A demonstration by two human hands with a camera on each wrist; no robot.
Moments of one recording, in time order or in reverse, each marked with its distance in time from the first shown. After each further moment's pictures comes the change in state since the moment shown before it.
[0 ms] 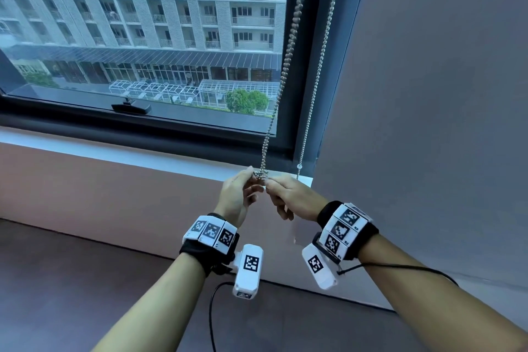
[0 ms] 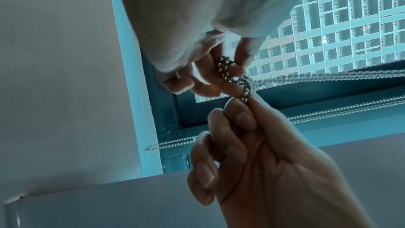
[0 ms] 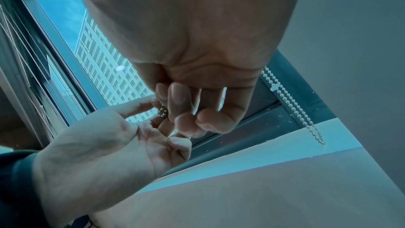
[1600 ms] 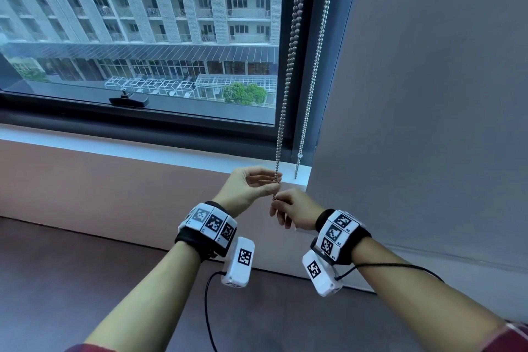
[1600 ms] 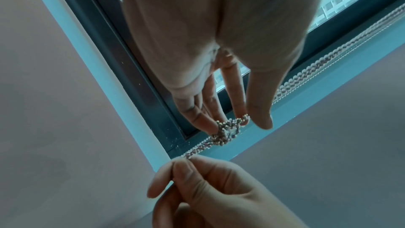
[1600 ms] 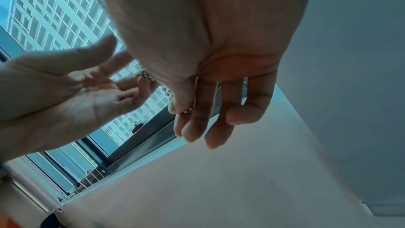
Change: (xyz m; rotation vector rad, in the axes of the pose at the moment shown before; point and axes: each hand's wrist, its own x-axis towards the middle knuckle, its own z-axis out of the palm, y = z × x) left_hand -0.010 0.001 -0.006 0.456 -0.326 0.125; right_hand -0.006 0.061 0.022 -0.106 0.012 0.131
